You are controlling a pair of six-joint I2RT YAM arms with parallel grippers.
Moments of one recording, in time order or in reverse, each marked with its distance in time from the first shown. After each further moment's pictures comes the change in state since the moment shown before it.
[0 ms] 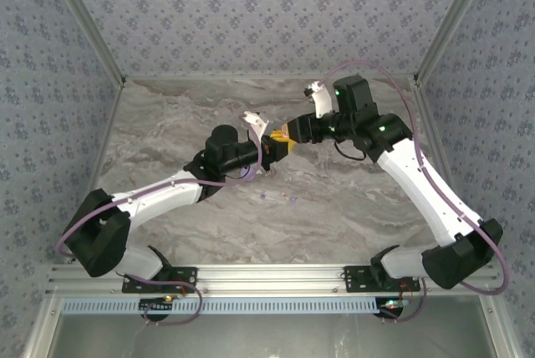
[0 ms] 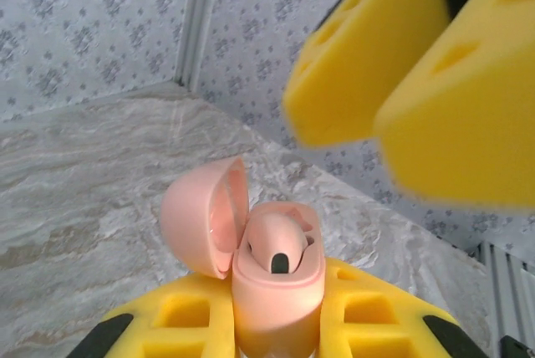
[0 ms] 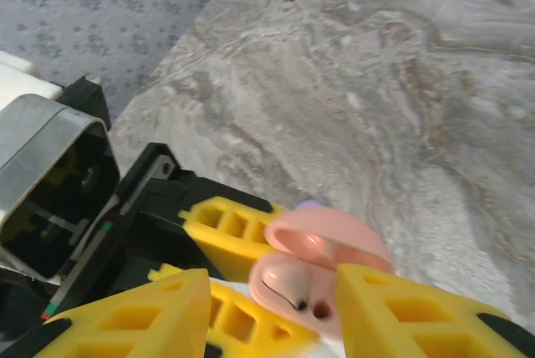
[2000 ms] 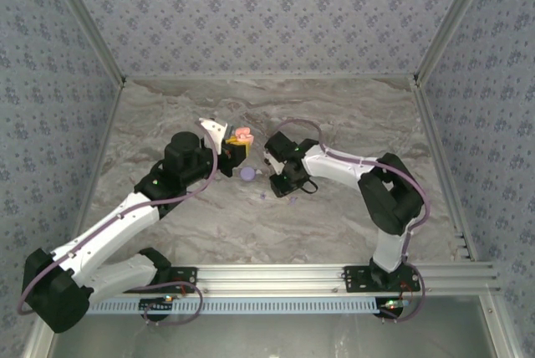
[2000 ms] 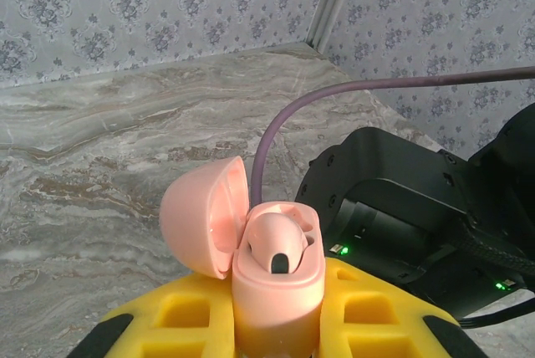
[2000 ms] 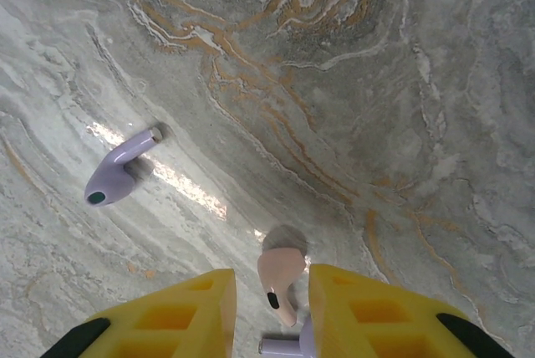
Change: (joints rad) left arm 0.124 -0.408 -0.085 -0.486 -0.165 0.048; right arm 0.273 0.511 -0.196 0.000 0.323 -0.028
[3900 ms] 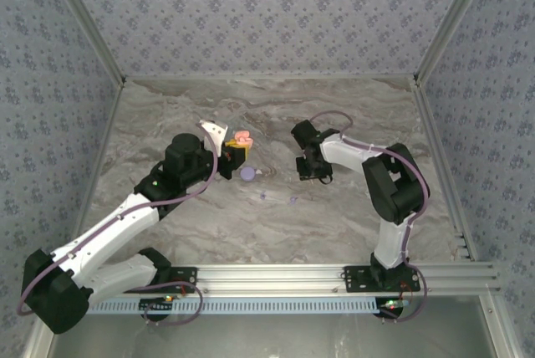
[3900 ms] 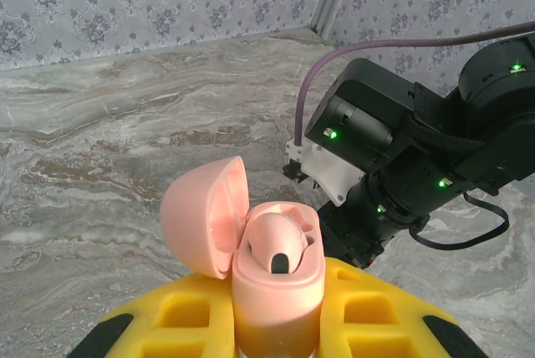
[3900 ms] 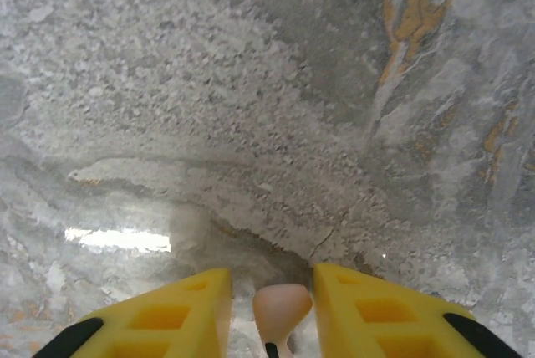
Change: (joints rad) left arm 0.000 -0.007 -0.013 -0.026 0.000 0.001; right arm -0.229 0.037 -0.034 0.026 0.142 0.228
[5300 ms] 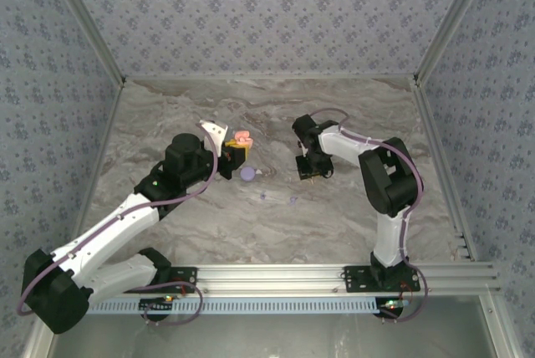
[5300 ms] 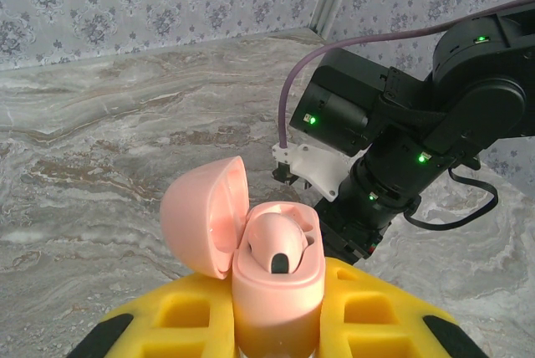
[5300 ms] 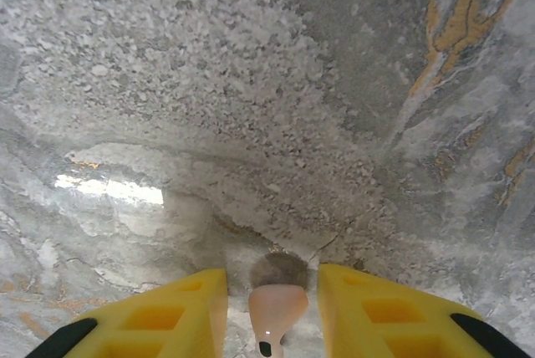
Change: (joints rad) left arm 0.000 0.000 0.000 0.000 0.000 0.001; right arm -0.031 0.078 0.117 -0.138 -0.059 -0.127
